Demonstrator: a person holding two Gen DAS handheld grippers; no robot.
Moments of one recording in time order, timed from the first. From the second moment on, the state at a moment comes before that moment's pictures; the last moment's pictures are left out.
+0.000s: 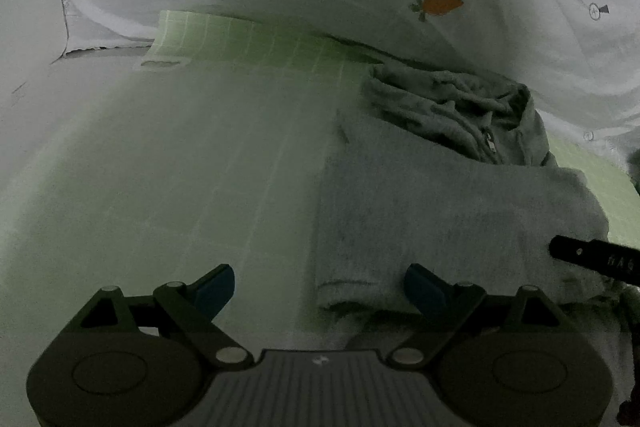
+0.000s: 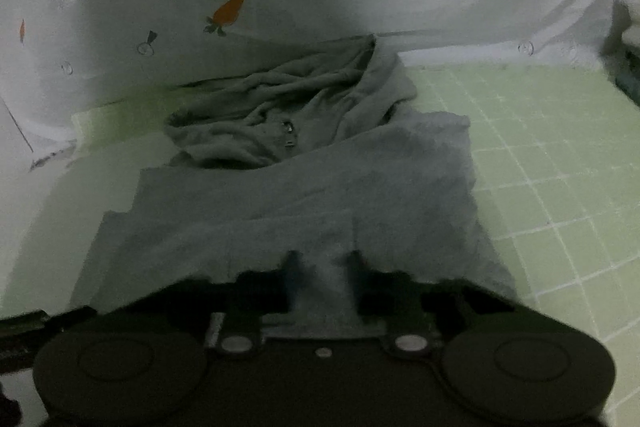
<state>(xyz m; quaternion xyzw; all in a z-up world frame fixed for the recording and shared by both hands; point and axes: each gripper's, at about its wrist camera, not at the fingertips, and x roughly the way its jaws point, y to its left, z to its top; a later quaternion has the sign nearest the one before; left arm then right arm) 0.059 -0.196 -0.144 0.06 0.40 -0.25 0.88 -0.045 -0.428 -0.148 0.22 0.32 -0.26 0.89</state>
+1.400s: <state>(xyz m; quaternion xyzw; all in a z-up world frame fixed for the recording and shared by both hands) 0.122 -0.287 -0.075 0.14 0.39 -0.28 0.87 -0.026 -0.505 -0.103 0.11 0.39 -0.35 0.85</state>
